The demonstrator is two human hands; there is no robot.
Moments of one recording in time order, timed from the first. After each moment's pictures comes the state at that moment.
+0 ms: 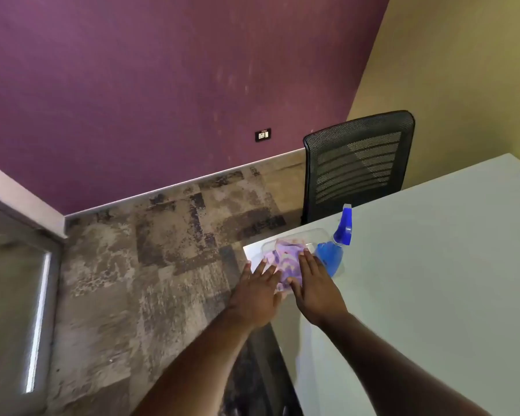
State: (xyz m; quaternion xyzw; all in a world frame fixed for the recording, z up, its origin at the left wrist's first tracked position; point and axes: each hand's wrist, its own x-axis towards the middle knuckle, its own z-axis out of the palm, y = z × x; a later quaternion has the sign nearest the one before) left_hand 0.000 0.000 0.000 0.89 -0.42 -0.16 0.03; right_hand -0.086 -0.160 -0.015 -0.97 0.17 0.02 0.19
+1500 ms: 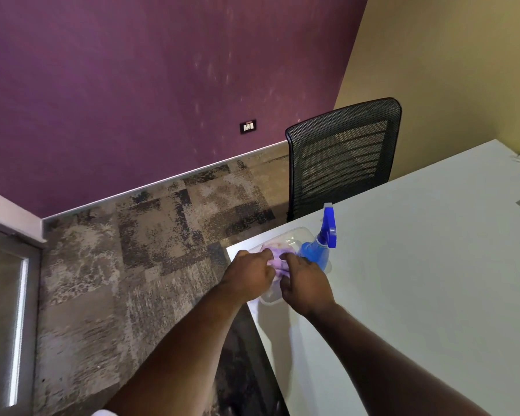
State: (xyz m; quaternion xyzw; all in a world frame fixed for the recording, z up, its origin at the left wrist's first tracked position) left_hand 0.044 -0.050 0.004 0.89 -0.40 -0.13 0.16; right_hand -0.062 -0.179 0.004 -0.95 0.20 0.05 0.22
